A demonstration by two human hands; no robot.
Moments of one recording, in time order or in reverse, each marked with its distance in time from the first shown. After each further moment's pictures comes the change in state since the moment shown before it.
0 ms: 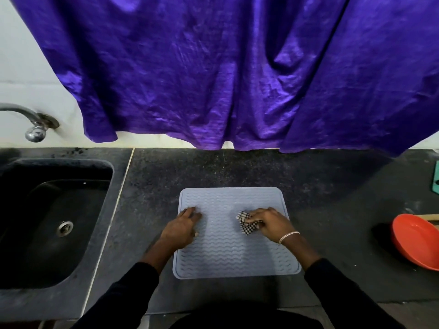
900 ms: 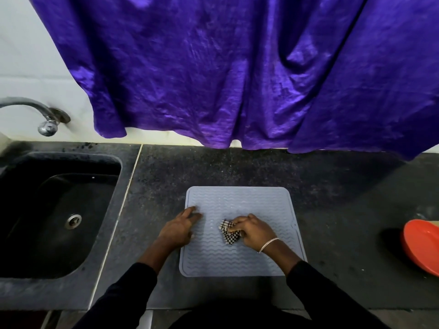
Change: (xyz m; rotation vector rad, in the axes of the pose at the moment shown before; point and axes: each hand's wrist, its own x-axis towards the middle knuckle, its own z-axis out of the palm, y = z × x) left_hand -0.016 -0.023 0.001 -0.043 -0.001 -0.002; right_hand 0.019 -0.057 0.035 0.005 -0.034 -0.132
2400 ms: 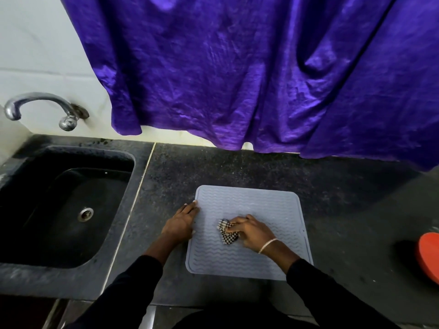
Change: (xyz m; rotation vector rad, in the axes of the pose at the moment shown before) left_hand -0.007 -0.016 -0.010 -0.019 0.010 -0.137; right_hand 0.019 -0.024 0.004 -0.042 -0.045 -0.084
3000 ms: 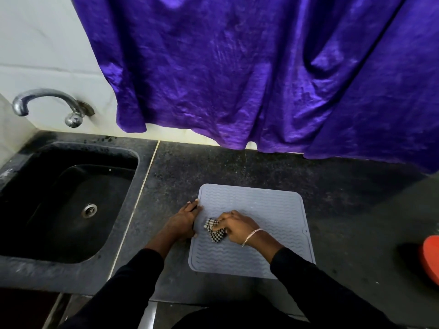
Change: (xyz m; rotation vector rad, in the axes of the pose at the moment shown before) left_hand 0.008 -0.009 -0.003 0.048 -0.036 0.085; right_hand 0.036 -0.043 -0.010 -0.045 -0.097 -0.054
